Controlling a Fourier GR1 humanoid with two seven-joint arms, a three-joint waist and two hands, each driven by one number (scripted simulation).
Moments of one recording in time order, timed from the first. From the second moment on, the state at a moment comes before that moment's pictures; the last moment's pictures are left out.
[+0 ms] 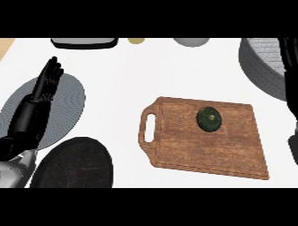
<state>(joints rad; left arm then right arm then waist) -0.22 0.49 -0.28 -1.64 0.18 0.31 -0.15 -0.37 -0.44 0.07 -1.67 -0.35 -0.24 -0.11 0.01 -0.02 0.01</state>
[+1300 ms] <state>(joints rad) -0.20 0.51 -0.14 -1.35 0.36 0.18 0.13 -0.69 -0.41 0.45 -1.61 0.26 -0.06 0.32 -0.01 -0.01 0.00</state>
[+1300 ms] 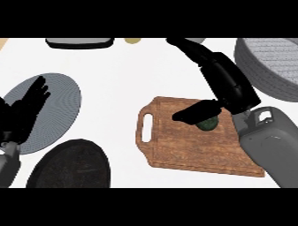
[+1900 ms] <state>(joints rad) -0.19 0.50 -0.12 -1.35 0.36 0.16 0.13 -0.97 -0.63 0.33 -1.60 0.14 0.43 0.85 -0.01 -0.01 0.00</state>
